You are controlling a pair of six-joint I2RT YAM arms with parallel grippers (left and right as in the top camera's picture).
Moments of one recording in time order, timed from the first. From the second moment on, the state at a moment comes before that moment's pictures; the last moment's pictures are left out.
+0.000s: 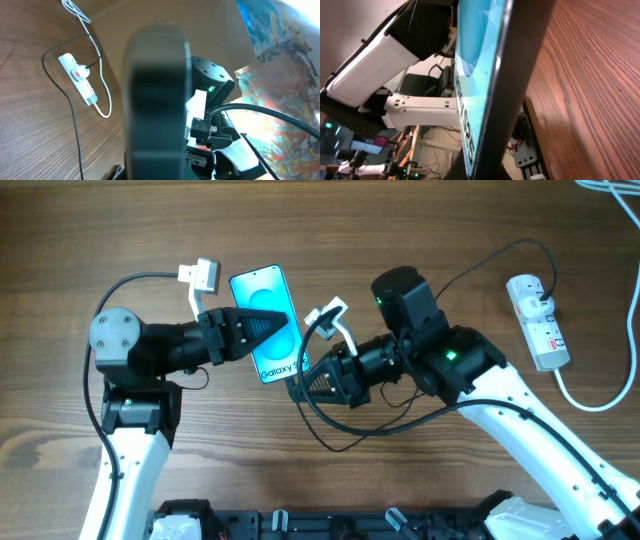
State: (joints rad) left arm 0.00 1.08 0.73 0.43 1.29 -1.21; right arm 0.60 1.39 1.17 -0.54 -1.17 0.27
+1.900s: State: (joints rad) left arm 0.02 1.08 0.73 0.61 1.31 -1.38; right arm 0.61 1.39 1.17 -0.48 -1.28 0.23
